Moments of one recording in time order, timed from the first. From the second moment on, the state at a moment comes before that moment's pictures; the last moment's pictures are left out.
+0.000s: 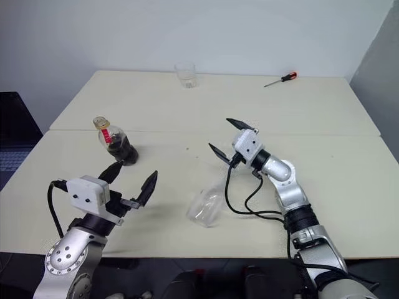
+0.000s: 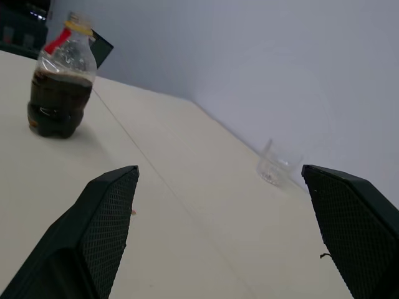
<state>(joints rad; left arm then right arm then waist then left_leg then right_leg) 0.23 0.33 0.18 -0.62 -0.27 0.21 -0.32 -0.62 -0.29 0.17 0.34 0.03 -0.36 0.62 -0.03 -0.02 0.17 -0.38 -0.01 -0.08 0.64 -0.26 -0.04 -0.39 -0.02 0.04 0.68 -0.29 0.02</state>
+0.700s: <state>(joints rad) 0.59 0.33 0.16 -0.84 -0.42 0.30 -0.38 -0.40 -0.60 0.17 0.19 -0.34 -0.82 0.54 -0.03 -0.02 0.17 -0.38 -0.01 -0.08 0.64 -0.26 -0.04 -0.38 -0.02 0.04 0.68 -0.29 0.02</state>
